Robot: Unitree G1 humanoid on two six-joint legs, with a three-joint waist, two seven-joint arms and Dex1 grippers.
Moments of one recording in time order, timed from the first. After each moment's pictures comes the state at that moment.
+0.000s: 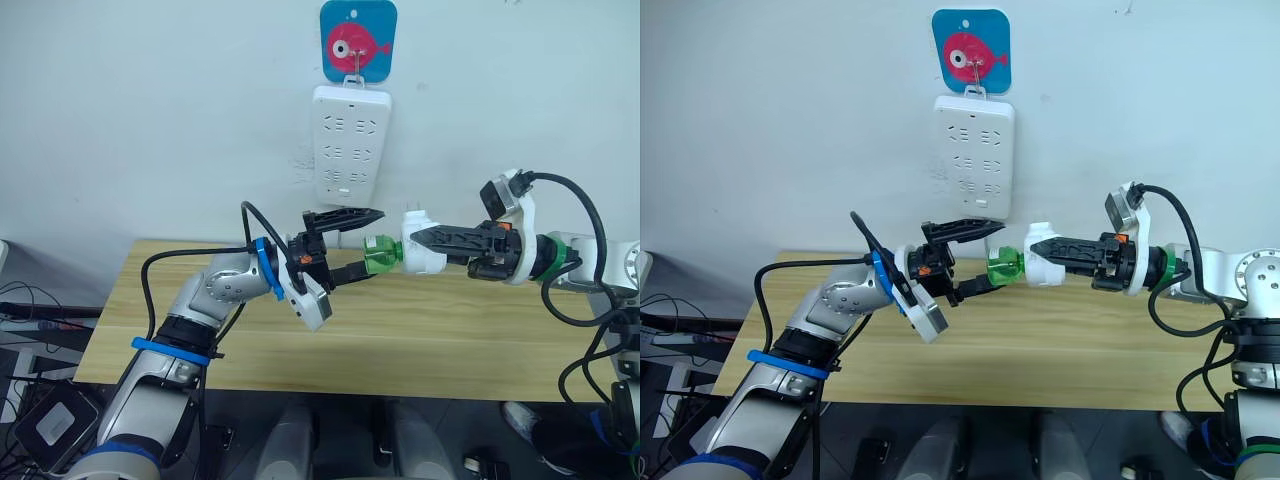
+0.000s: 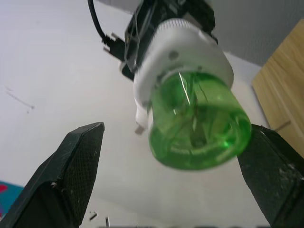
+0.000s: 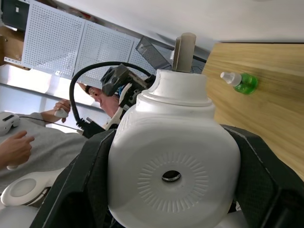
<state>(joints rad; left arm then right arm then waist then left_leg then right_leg) -0.64 0.48 -0.24 0.29 0.33 -1.10 -0.51 -0.63 -0.78 -0.10 0.12 1.87 1.38 0.24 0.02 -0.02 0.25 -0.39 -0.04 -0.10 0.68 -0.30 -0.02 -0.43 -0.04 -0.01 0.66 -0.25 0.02</state>
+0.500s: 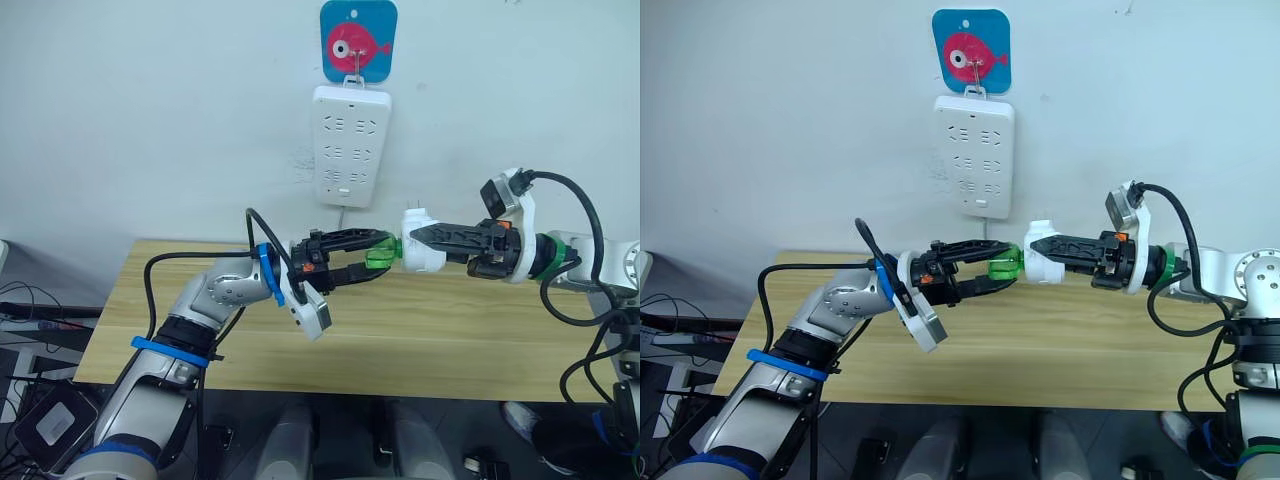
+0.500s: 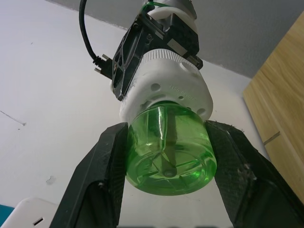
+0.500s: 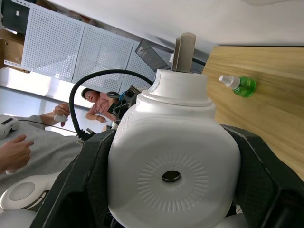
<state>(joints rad) -0.64 0.49 -0.28 0.29 0.31 -1.12 -0.50 -0.63 -0.79 -0.10 0.12 1.88 1.36 0.25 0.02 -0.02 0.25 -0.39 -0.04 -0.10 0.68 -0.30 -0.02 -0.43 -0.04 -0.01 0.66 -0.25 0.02</state>
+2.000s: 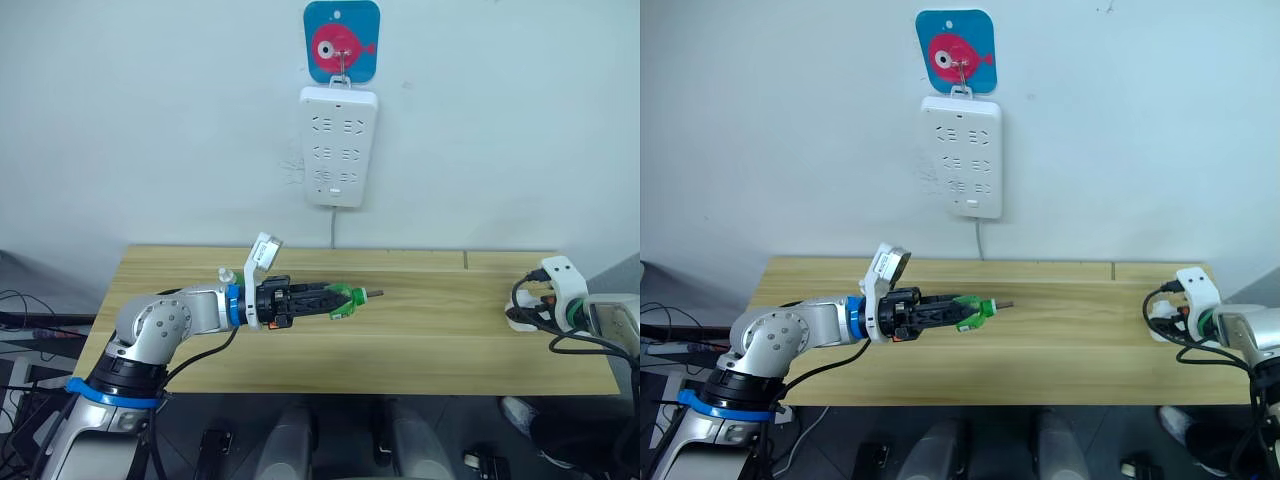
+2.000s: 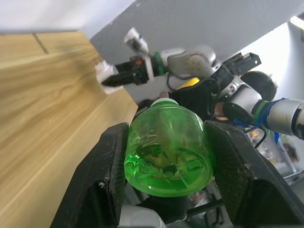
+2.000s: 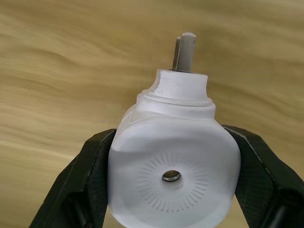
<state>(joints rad) -0.41 0.64 -0.08 -0.10 -1.16 1.00 -0.87 -0.42 -0.94 0.16 0.45 0.44 0.86 0.55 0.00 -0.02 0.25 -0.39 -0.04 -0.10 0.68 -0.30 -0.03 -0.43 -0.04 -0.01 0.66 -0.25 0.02</state>
